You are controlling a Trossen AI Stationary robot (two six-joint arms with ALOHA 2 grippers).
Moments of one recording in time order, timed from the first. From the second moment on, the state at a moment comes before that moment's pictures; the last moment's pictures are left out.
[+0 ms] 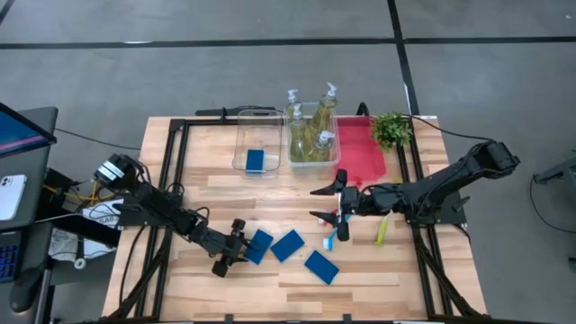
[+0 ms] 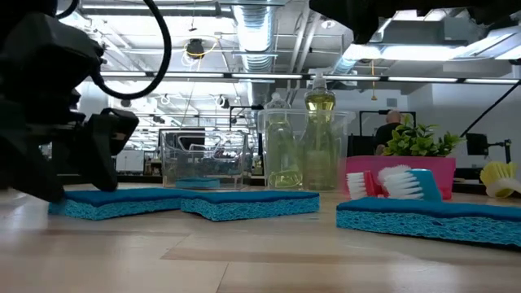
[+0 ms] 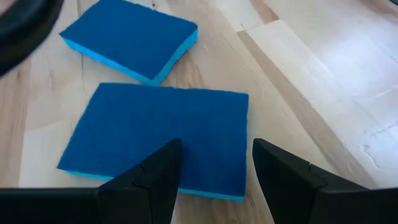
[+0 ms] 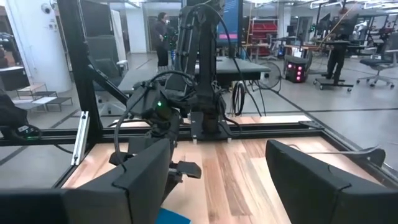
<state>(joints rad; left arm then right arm) -0.60 1.60 0.37 0.57 -0.23 -0.03 0.30 1.08 0.54 0.67 0.36 0.02</state>
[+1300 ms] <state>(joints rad) -0.25 1.62 0.32 0.78 -0.55 0.39 0.29 1.08 0.54 0.70 0.36 -0.35</state>
